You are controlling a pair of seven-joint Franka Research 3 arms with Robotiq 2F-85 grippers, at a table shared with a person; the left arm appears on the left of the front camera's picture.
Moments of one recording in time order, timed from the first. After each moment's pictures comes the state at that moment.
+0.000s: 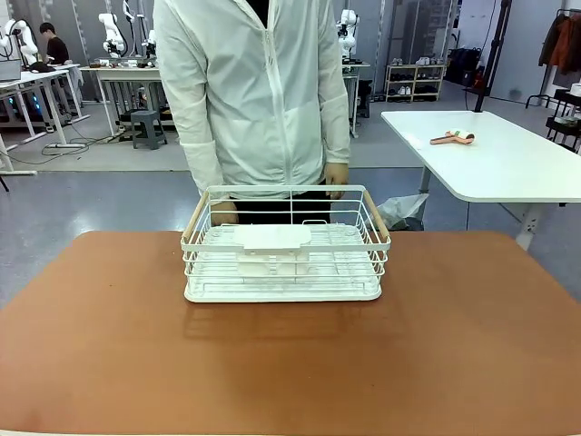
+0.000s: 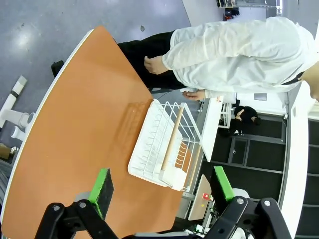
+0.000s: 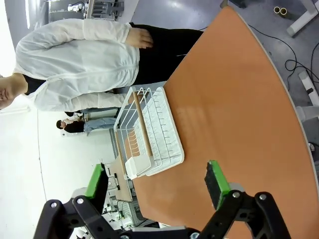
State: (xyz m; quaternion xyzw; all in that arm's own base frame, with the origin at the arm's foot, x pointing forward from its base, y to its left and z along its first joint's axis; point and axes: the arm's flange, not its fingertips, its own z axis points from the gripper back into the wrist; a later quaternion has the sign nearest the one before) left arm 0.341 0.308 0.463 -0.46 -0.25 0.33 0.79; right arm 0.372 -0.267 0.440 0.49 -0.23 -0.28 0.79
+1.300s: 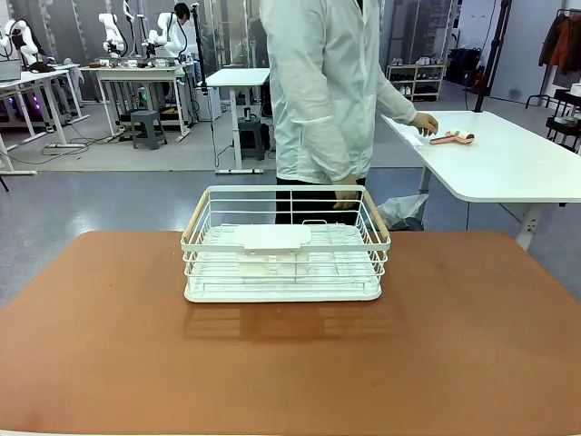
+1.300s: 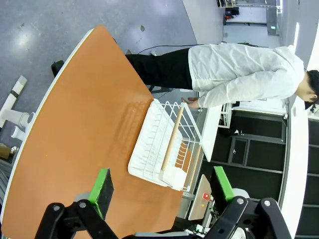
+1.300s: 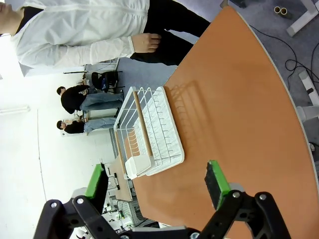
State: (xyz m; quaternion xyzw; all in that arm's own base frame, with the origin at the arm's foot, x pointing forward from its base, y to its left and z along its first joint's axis) left arm 0.341 0.308 0.463 -0.46 -0.25 0.33 0.79; right arm 0.372 -0.266 0.440 0.49 -0.23 -0.28 0.79
